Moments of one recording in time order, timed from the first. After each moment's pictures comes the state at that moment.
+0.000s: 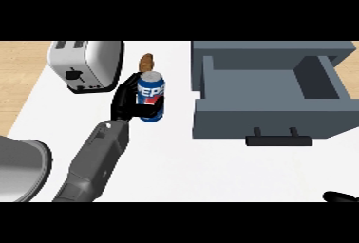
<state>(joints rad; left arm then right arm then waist) -0.72 0.03 0.11 -0.52 0.16 0.06 -0.49 0.10 -0.09 -0.31 -2.25 -0.08 0.08 0.30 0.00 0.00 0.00</state>
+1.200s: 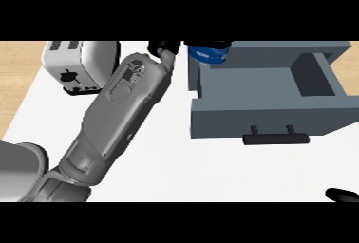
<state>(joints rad) -1.16 0.00 -0.11 -0.88 0.20 0.37 0.17 0.07 -0.10 -0.32 -2.26 -0.08 0.08 0.32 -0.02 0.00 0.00</state>
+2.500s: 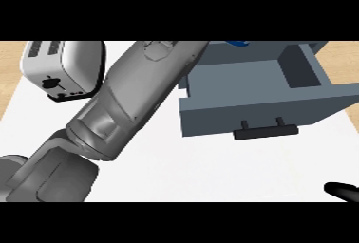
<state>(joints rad) -1.58 0.00 -0.26 -0.37 0.41 0.55 0.12 -0.02 -0.14 -0.30 -2.25 -0.09 0.08 0.37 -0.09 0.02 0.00</state>
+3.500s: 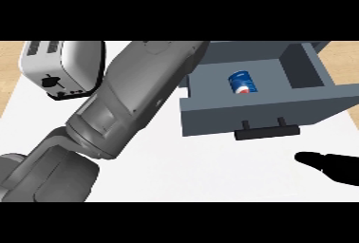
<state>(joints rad) -1.62 0.00 -0.28 -0.31 0.56 0.64 0.02 -0.17 -0.29 -0.16 -2.14 0.22 0.13 0.24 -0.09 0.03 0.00</state>
